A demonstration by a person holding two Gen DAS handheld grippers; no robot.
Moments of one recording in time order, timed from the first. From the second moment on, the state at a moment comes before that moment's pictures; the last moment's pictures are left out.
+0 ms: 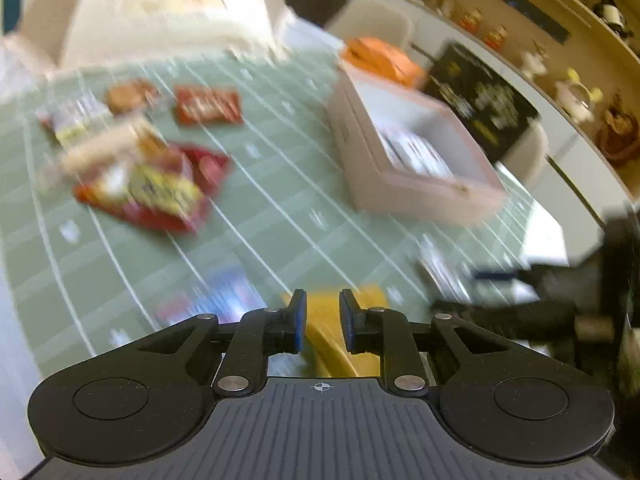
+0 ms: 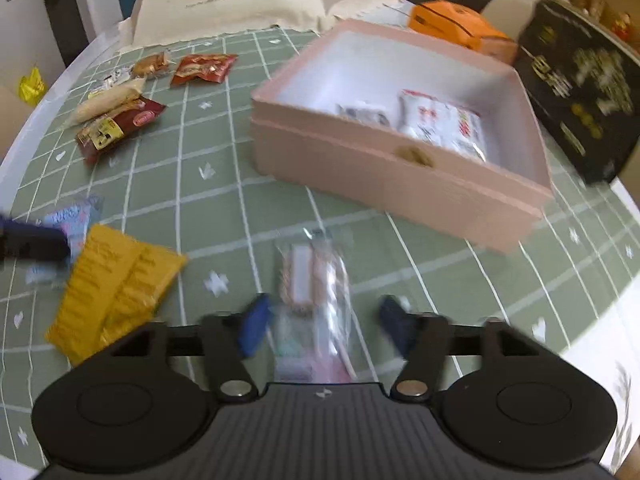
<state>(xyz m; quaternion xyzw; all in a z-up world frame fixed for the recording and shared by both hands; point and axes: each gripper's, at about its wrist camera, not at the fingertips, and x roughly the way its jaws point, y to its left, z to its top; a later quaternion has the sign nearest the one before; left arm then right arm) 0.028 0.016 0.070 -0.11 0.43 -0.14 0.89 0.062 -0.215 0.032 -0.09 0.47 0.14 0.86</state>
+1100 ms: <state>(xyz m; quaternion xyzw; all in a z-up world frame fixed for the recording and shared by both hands) 0.138 0.136 0.037 -0.04 0.47 -0.09 0.88 0.052 -0.204 0.032 -0.09 0.50 0.17 0.85</state>
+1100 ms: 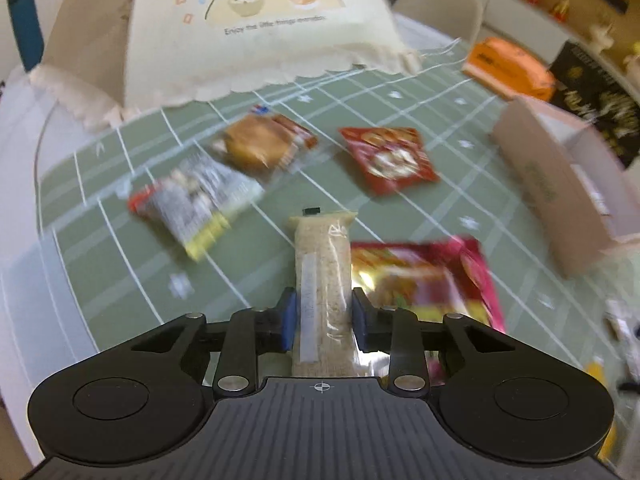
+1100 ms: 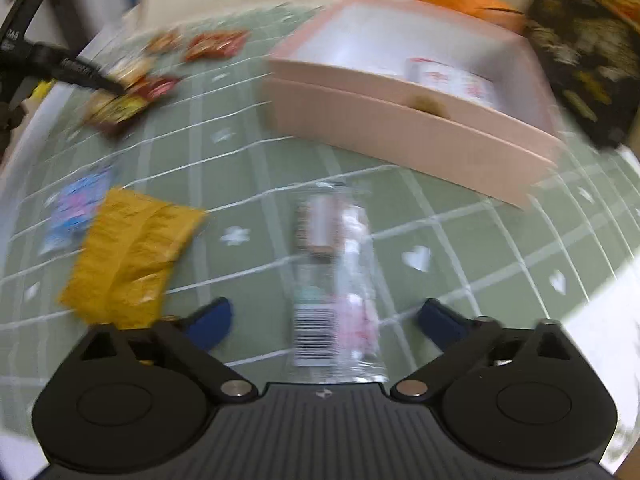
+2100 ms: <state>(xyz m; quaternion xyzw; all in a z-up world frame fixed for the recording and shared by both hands) 0.060 0.111 0.031 -0.12 0.47 -0.03 0.88 0.212 -0.022 0.097 -0.06 0.50 0.27 0.82</state>
